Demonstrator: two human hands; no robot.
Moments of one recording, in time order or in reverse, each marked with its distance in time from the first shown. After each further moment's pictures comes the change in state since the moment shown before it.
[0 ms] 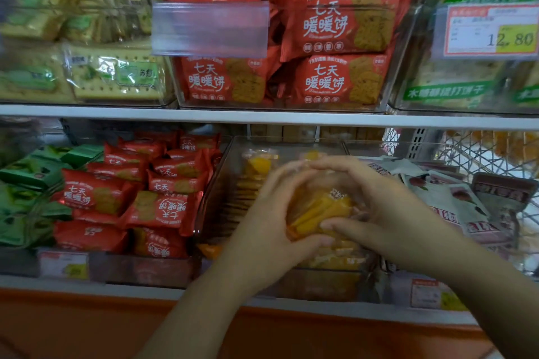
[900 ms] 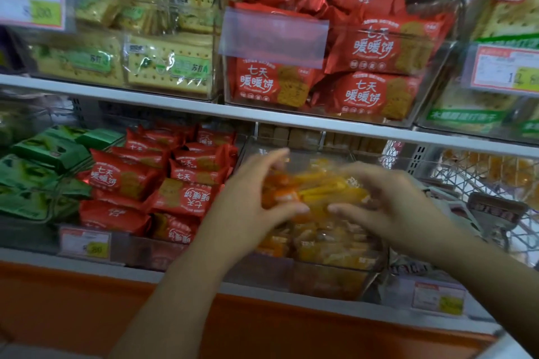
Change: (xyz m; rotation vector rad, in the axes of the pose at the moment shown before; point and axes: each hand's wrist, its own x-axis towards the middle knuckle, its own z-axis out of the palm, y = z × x) left_hand -0.013 -0.018 -0.051 0.099 0.155 -0.119; right_hand 0.016 -0.019 0.005 -0.191 0.041 -0.053
